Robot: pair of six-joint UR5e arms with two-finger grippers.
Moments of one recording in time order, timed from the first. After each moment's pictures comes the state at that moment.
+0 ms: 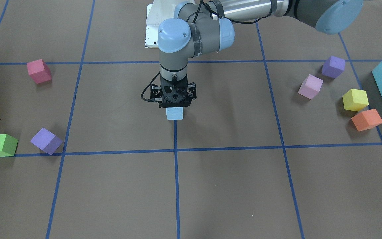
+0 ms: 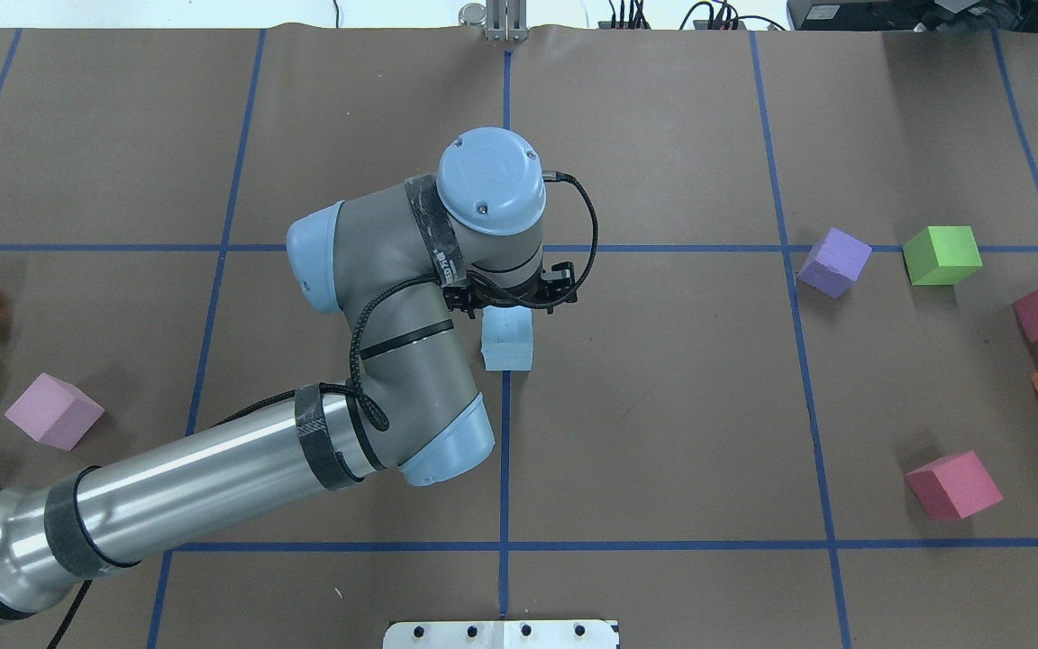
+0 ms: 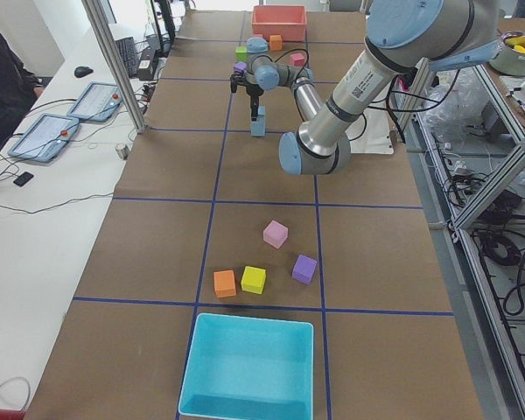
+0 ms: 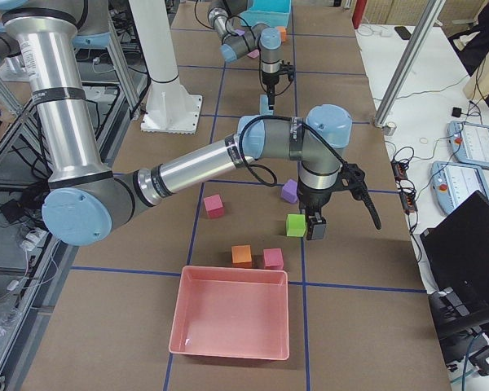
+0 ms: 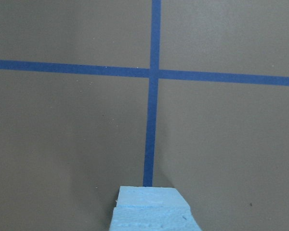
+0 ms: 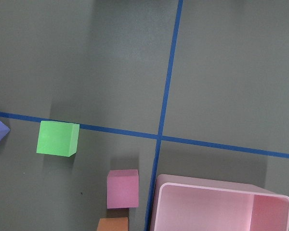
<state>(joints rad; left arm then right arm) -0.54 -2.52 -1.45 -1.56 -1.88 -1.26 1.66 -1.35 1.78 -2.01 2.27 -0.22</state>
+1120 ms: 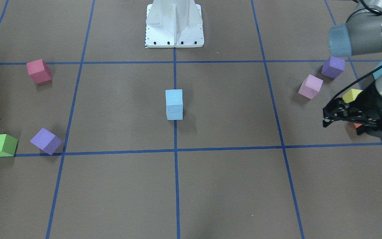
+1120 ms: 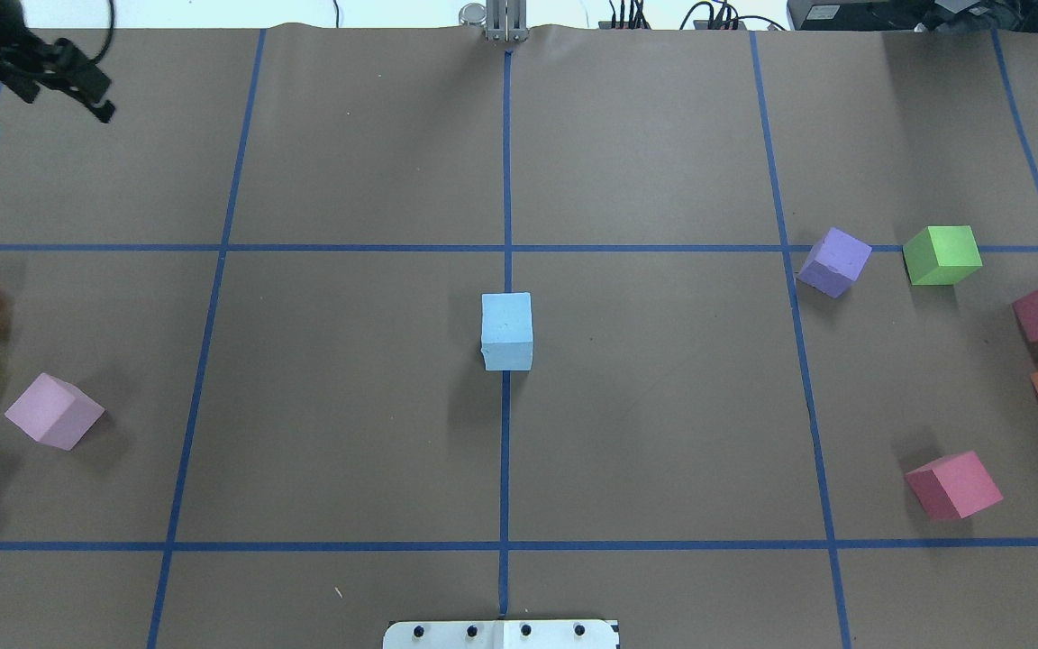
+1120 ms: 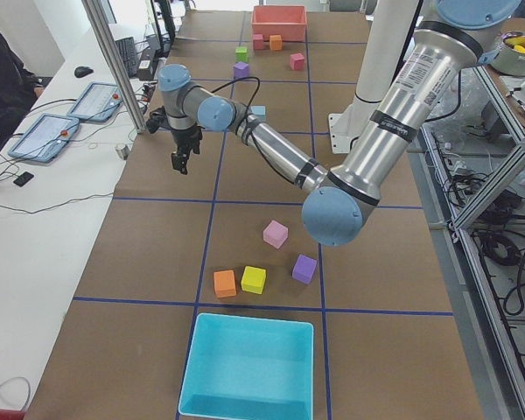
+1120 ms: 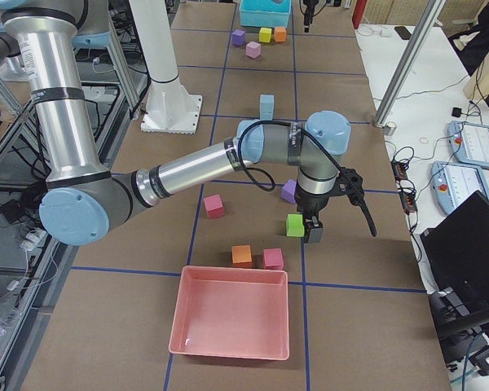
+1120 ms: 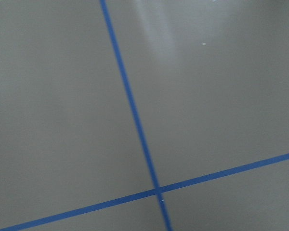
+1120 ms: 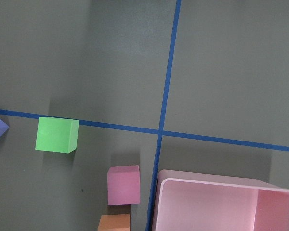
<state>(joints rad) -1.26 -2.02 -1.67 -1.44 -2.31 -0.19 1.66 -1.37 1.77 -2.01 2.28 -0.21</state>
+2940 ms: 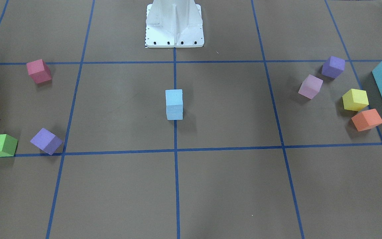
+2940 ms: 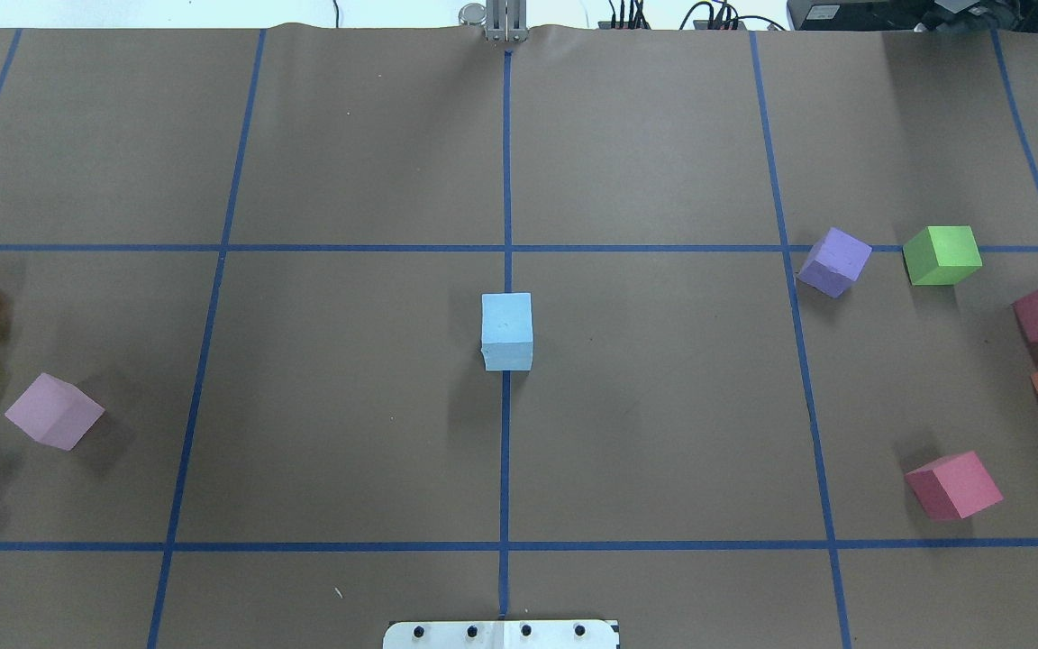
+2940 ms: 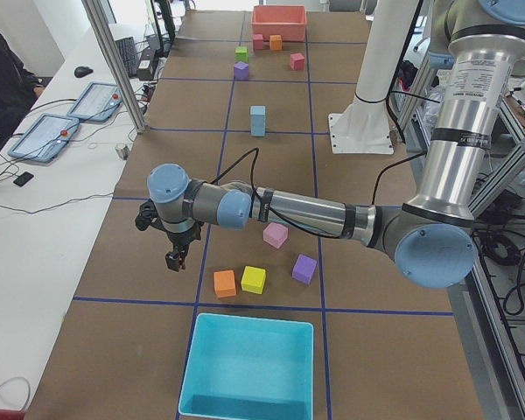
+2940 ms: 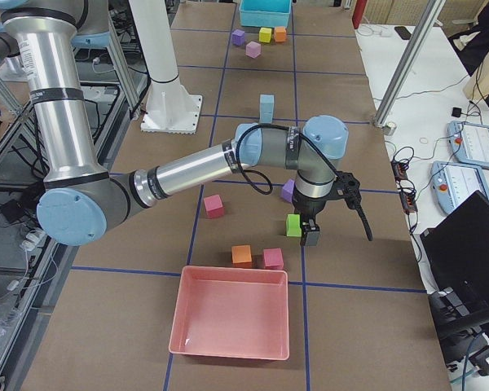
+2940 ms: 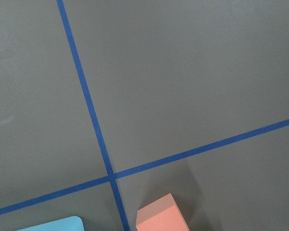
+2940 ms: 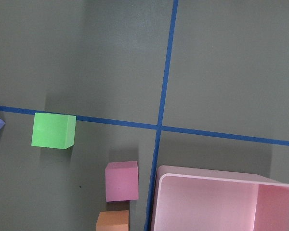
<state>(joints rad) -1.49 -1.76 -1.54 -1.61 -2.38 0.10 1.65 -1.38 1.77 -2.01 2.28 -0.21</state>
